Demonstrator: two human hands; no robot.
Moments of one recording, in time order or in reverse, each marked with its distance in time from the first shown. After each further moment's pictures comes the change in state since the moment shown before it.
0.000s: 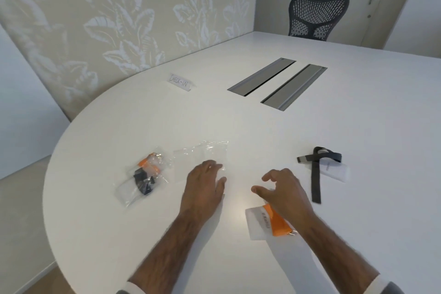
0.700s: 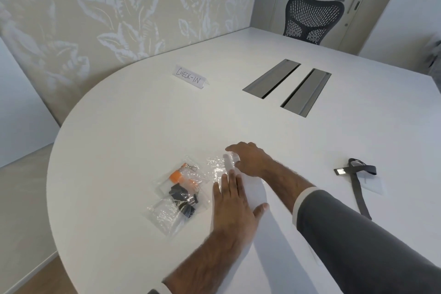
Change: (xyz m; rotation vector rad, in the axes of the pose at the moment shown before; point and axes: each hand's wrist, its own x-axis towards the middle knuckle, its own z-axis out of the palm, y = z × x) left_hand 0.007 -0.066 -0.008 0.190 -0.319 -0.054; right_hand 0.143 -0.163 0.114 -0.516 -0.308 -0.229
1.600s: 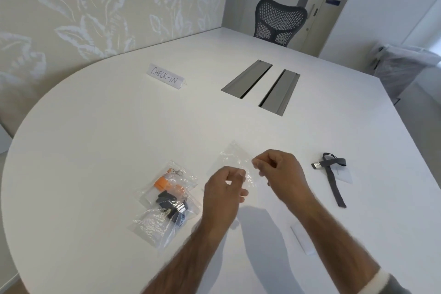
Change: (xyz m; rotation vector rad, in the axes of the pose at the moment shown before) left_hand 0.002 -0.010 -0.071 -1.317 0.028 -0.143; right_hand -0.125 -0.015 -0.026 0.707 0.566 0.335
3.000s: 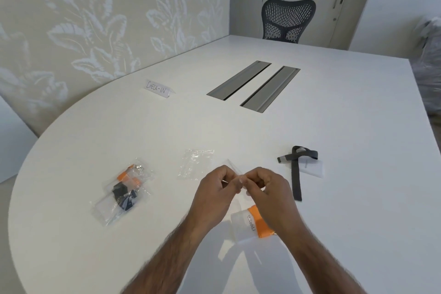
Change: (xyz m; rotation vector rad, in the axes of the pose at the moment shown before) left_hand -0.056 0.033 0.148 0.355 -0.054 0.112; right_hand -0.035 0.113 -0.122 0.191 -0.107 -0.159
